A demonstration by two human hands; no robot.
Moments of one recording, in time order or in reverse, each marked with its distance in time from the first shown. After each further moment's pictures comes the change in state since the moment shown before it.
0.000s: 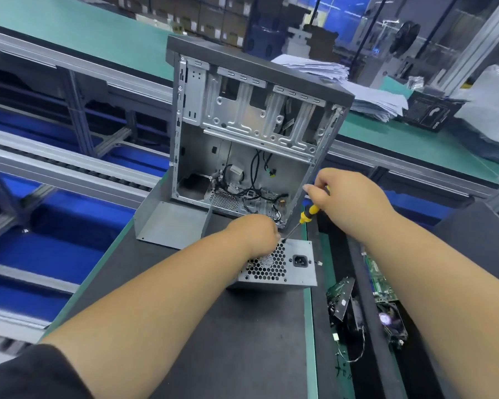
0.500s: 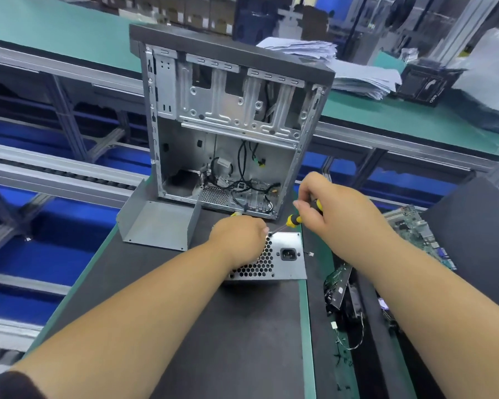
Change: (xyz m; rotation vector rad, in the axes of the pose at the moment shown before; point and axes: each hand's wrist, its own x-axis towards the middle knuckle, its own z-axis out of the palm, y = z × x) left_hand 0.005 -0.004 0.031 0.113 0.191 0.045; right_hand -0.052 0.010 0.005 0.186 0.029 -0.186
